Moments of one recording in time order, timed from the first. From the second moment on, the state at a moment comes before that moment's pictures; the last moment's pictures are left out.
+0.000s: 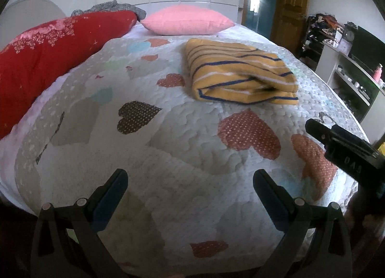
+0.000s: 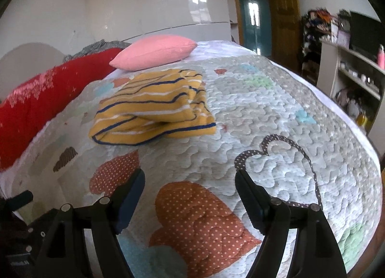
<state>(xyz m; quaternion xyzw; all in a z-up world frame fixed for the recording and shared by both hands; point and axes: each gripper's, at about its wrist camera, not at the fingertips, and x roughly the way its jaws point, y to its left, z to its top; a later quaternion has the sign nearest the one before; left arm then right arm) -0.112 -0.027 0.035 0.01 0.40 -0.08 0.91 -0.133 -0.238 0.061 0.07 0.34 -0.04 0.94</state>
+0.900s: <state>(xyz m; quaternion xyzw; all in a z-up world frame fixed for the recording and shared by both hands) -0.114 -0.029 0.029 0.04 0.39 -0.06 0.92 -0.132 -0.224 0.059 0.03 0.34 -0.04 0.94</state>
